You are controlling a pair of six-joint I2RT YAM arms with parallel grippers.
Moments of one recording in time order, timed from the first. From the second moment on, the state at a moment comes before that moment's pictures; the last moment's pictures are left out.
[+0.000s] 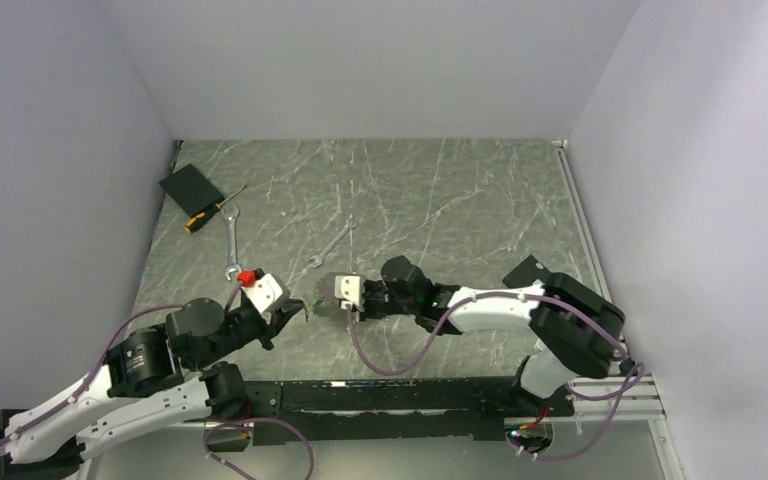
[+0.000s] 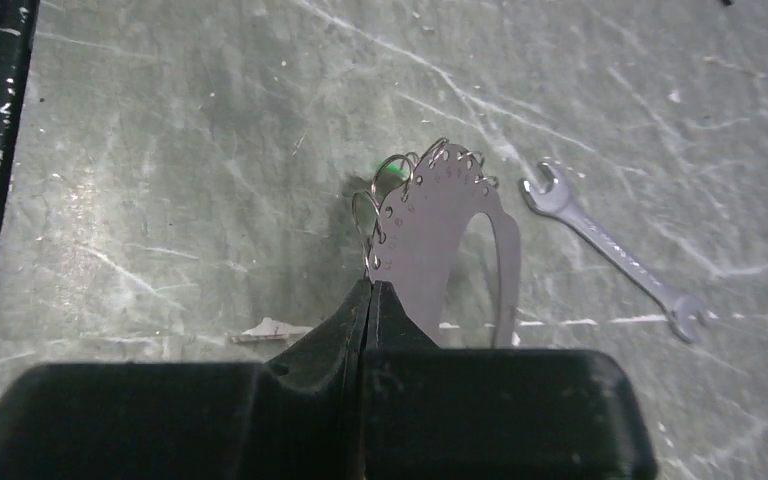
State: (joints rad) left arm -1.13 0.37 0.74 -0.67 -0.26 -0.05; right arm 1.02 1.59 0.71 0.43 -0.34 -0.52
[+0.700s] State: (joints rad) left arm -1.13 0.49 0.74 -0.63 0.04 0.07; right arm 1.25 1.30 0.60 0.31 -0.03 -0.69
